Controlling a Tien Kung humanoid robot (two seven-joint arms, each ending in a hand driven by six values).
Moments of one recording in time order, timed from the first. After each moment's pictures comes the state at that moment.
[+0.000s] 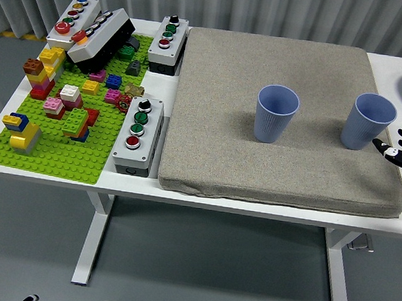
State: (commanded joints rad) left arm -0.10 0.11 -1.08 -0.18 1.02 -0.16 0.10; right arm 0.28 -0.24 1.43 1.18 -1.10 -0.09 -0.07
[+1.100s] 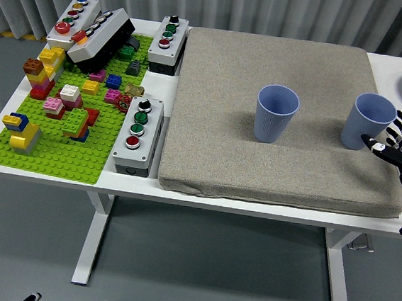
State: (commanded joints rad) left arm -0.11 0.11 -1.06 -0.18 1.01 -0.16 0.10; right arm 0.38 -0.21 1.35 1.03 -1.08 -0.11 -0.02
